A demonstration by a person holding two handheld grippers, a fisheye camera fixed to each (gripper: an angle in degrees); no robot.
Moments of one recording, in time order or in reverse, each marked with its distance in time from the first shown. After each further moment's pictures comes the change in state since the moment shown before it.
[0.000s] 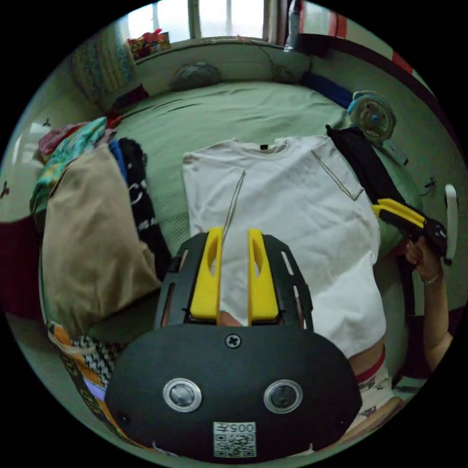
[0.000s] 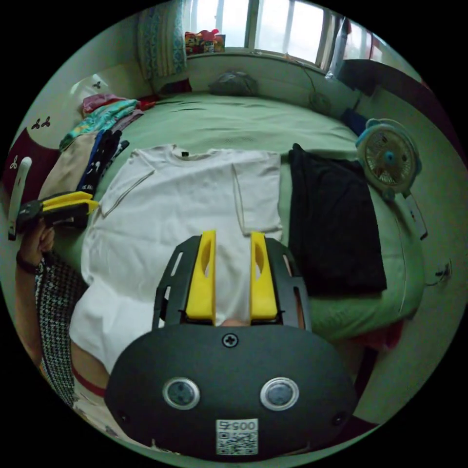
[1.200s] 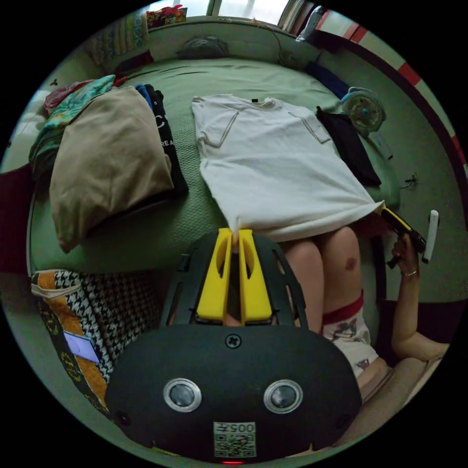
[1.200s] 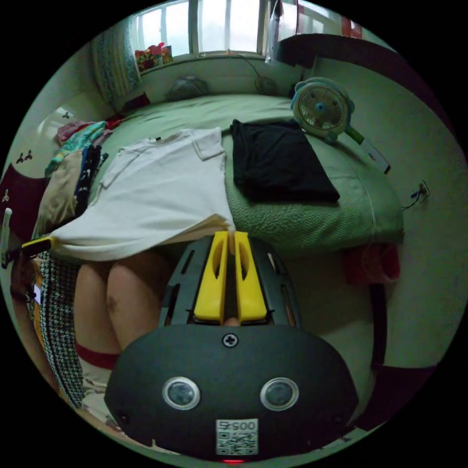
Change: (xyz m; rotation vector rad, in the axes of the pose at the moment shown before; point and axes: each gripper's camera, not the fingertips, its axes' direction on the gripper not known) left arm -0.029 0.102 -0.053 -0.134 0.131 -0.123; right arm 0.023 0.155 -0.089 0.016 0.057 0.226
